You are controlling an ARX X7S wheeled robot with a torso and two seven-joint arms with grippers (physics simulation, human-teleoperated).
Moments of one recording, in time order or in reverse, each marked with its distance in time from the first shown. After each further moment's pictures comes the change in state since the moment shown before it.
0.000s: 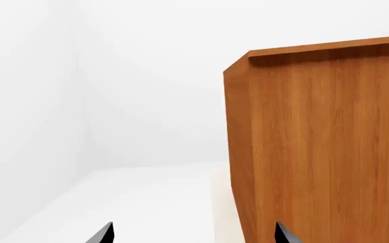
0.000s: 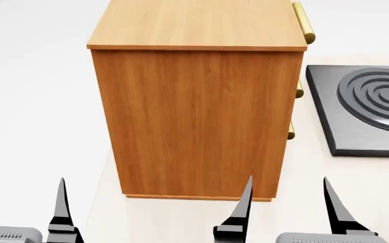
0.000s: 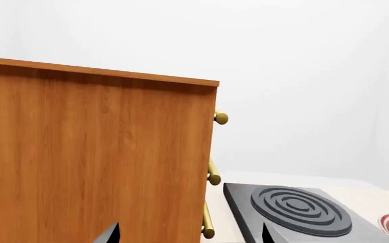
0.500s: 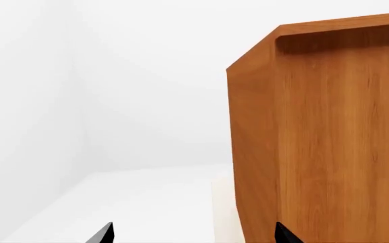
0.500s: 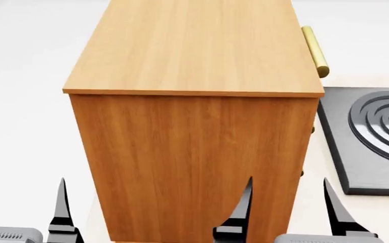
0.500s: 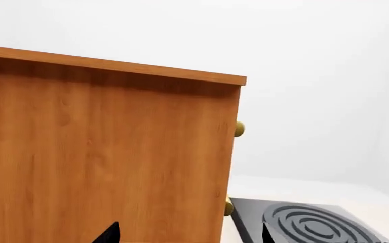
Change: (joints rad) left arm -0.003 -0.010 0.010 -0.002 -0.008 0.002 -0.013; right arm 0.000 0.011 -0.014 0.005 -0.006 -0.010 0.016
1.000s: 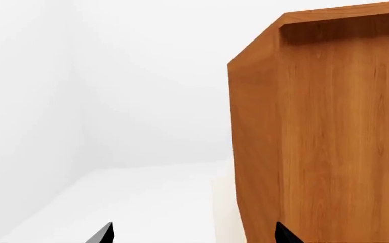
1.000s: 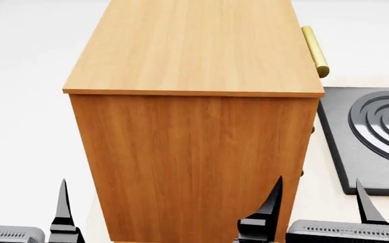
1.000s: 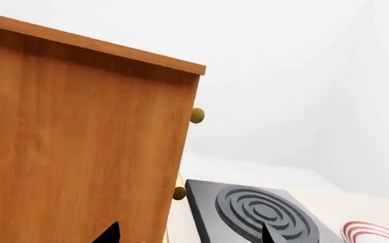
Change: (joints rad) left arm -0.007 -0.006 0.007 -0.024 -0.011 0.009 -0.010; right arm 0.056 0.032 0.031 -0.128 -0.041 0.312 0.051
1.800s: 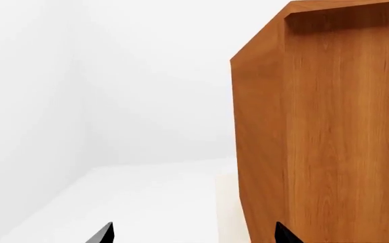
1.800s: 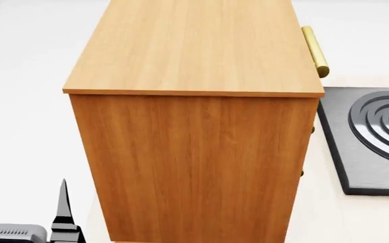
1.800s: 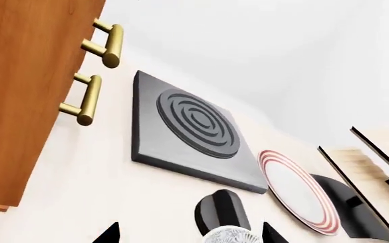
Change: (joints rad) left arm -0.012 -0.008 0.013 -0.019 -0.008 -0.001 -0.023; right arm -0.118 0.431 0.304 -0.249 0.611 0.534 0.273
